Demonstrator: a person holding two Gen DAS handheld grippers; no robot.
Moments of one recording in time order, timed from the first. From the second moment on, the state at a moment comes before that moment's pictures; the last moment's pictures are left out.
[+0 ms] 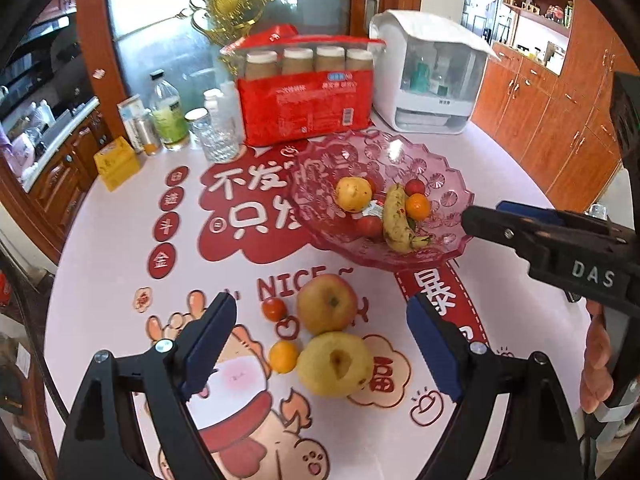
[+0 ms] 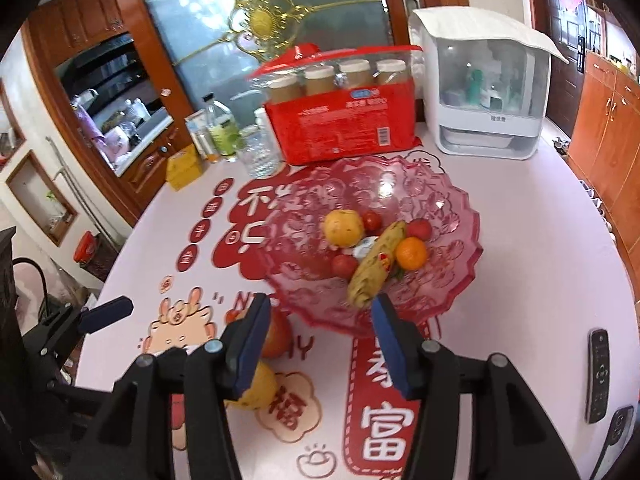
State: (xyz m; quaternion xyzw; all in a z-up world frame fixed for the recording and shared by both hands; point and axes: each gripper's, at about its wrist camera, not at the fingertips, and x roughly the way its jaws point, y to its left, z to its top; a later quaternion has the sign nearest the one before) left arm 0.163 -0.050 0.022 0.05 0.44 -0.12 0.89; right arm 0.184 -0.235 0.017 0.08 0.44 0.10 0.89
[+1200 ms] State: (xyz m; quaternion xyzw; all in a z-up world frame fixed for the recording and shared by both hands) left arm 0.107 0.011 -0.056 0.06 0.44 -0.04 0.90; right arm 0.127 -0.180 -0.056 0.04 0.45 0.17 0.88
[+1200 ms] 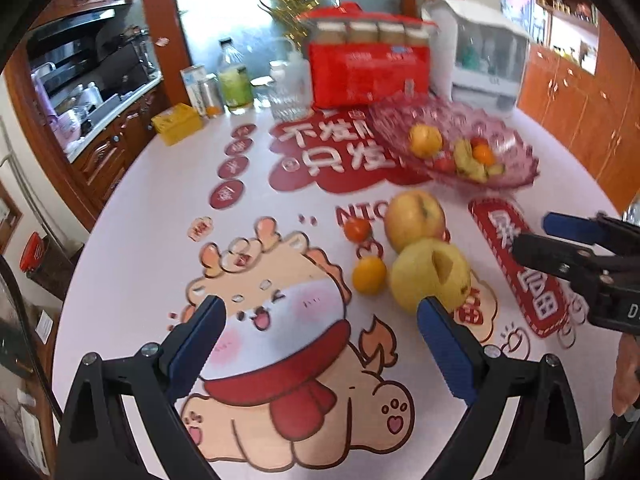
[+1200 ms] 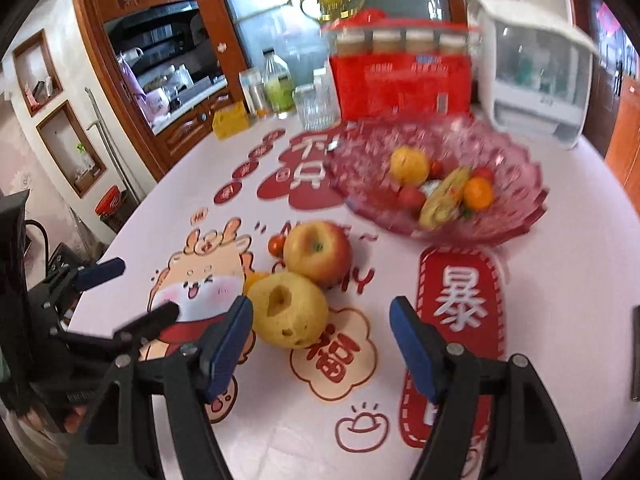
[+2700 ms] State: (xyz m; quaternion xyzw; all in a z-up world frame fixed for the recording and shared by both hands) left arm 0.138 0.039 -0.096 0.02 0.47 0.00 0.88; right arm 0.134 -0.153 -0.111 0.02 0.42 0.17 0.89
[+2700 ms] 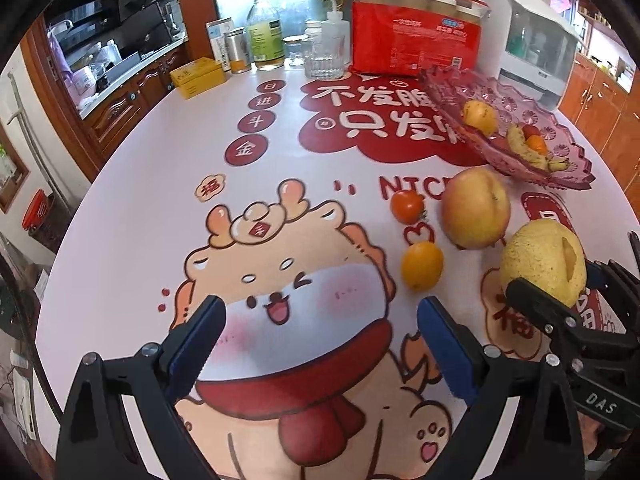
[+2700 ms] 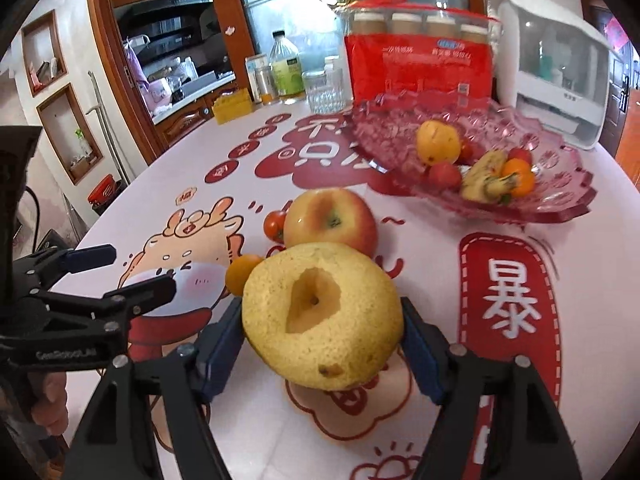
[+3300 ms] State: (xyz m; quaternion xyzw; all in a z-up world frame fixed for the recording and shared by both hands) left arm 0.192 -0.032 -0.083 0.04 0.48 -0.07 0.87; right arm 0.130 -0.208 -0.102 0.04 0.42 0.12 0.90
